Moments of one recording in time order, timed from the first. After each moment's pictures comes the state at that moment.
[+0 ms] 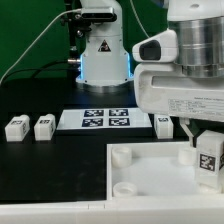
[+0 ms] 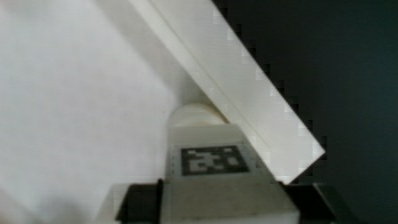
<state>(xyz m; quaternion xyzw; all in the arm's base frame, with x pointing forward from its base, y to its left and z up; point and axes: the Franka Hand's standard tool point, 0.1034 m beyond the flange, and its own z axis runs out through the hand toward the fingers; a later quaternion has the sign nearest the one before) 0.627 0.123 0.082 -0.93 0.37 0.01 0.07</state>
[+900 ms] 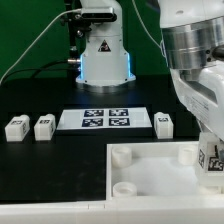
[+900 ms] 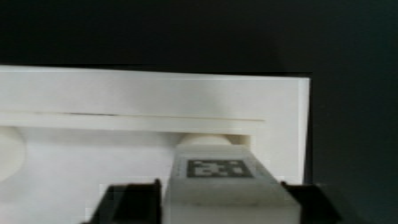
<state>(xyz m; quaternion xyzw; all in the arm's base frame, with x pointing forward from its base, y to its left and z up) 0.628 0.127 0.079 -0.73 0.68 0.04 0.10</state>
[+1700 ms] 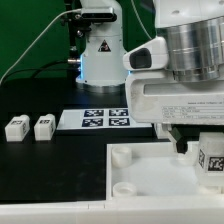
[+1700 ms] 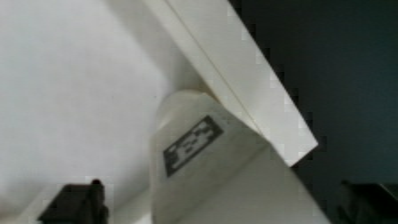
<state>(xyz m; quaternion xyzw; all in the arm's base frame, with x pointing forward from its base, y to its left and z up) 0.632 0.117 0.078 -0.97 0.24 -0.02 0.08</state>
